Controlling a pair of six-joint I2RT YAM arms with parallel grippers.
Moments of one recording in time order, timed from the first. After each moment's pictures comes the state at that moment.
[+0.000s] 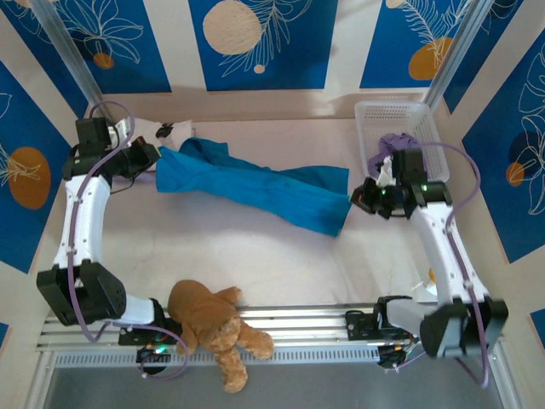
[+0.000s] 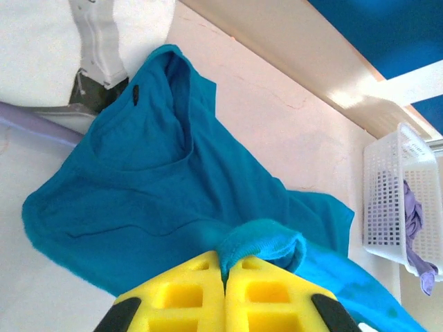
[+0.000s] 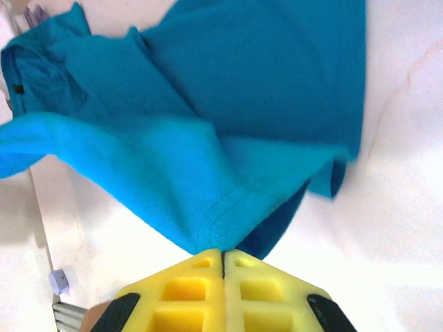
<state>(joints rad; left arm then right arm) 0.19 1.38 1.39 -0.79 0.52 -0.43 0.06 1.10 1.08 -1.01 -0.44 0.57</state>
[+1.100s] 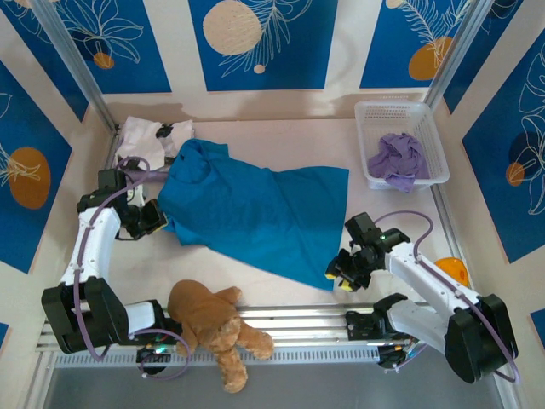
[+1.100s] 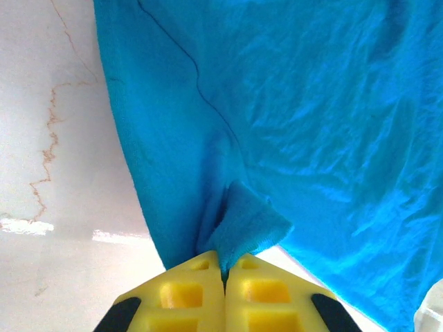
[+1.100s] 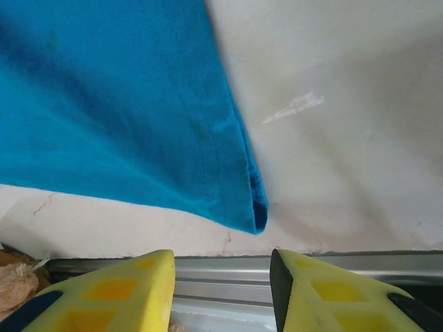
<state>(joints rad) 0.21 1.24 0.98 -1.01 0.40 -0.29 0.41 1.02 0.55 -0.96 -0.40 0.95</state>
